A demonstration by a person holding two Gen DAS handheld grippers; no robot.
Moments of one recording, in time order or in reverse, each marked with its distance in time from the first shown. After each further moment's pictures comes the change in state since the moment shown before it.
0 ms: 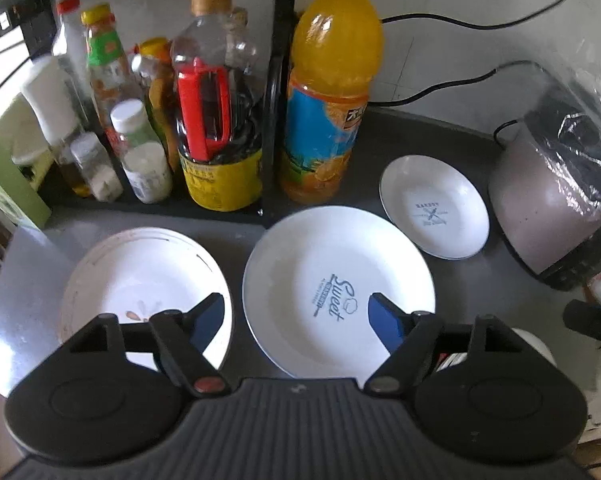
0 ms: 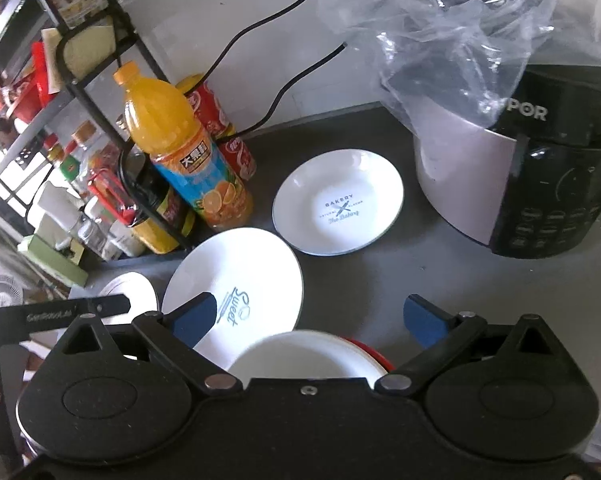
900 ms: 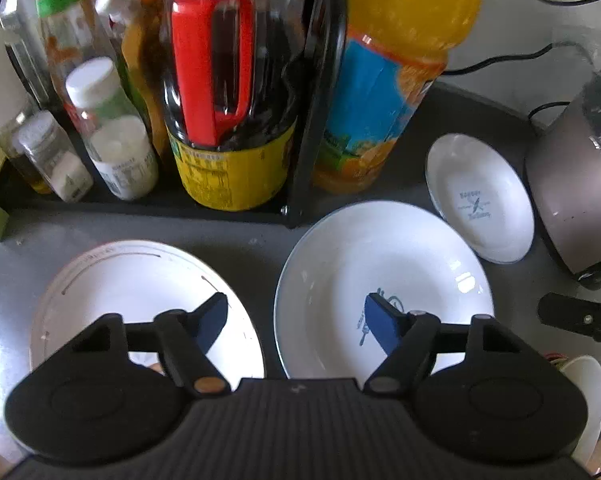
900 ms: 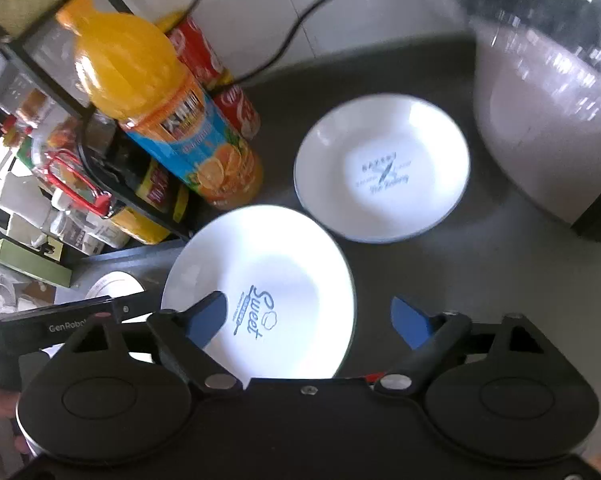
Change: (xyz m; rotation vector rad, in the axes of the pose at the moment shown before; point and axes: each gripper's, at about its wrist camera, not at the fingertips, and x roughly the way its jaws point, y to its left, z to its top) left arm 0.088 0.044 0.043 0.027 0.124 -0.043; right arm 0.098 0.039 0.019 0.066 0.187 -0.015
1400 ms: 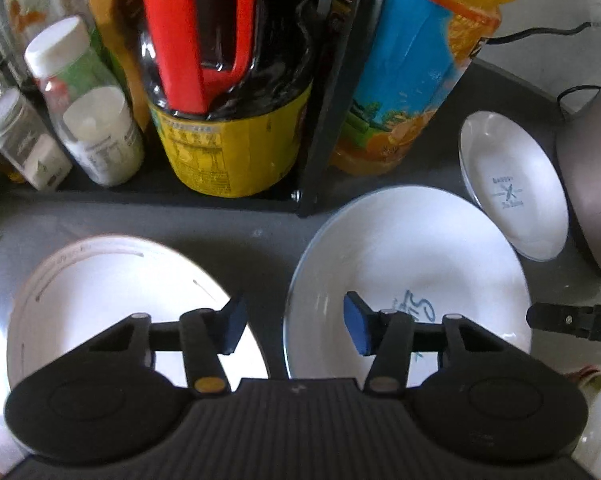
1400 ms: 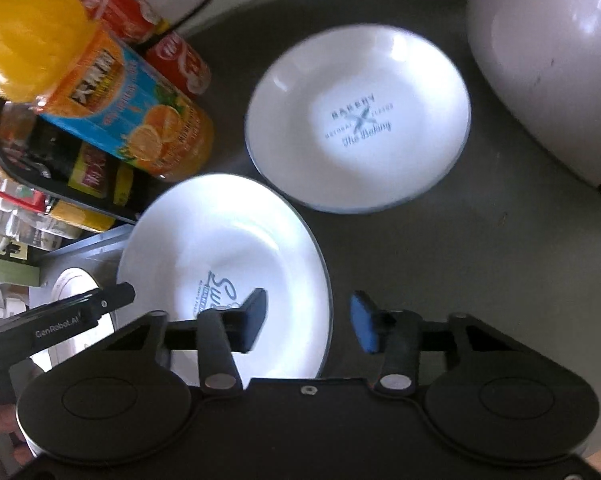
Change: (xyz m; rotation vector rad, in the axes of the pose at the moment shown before) left arm 0.046 0.004 0.009 0.005 0.069 0.017; right arm 0.054 -0.020 0.010 0.092 0.168 -0.050
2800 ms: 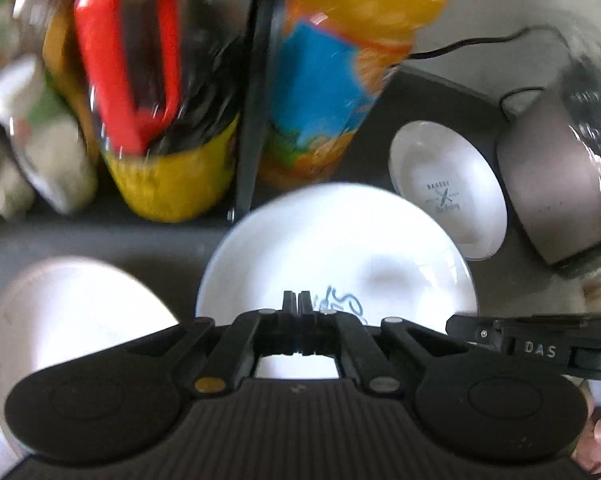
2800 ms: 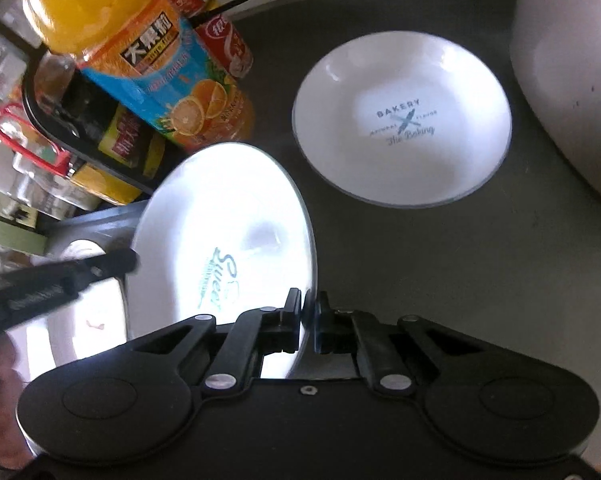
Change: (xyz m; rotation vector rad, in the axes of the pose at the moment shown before) left arm -0.034 -0.015 0.002 0.060 -0.047 -0.122; right arm 0.001 0.024 -0.010 -0.131 -0.029 -0.005
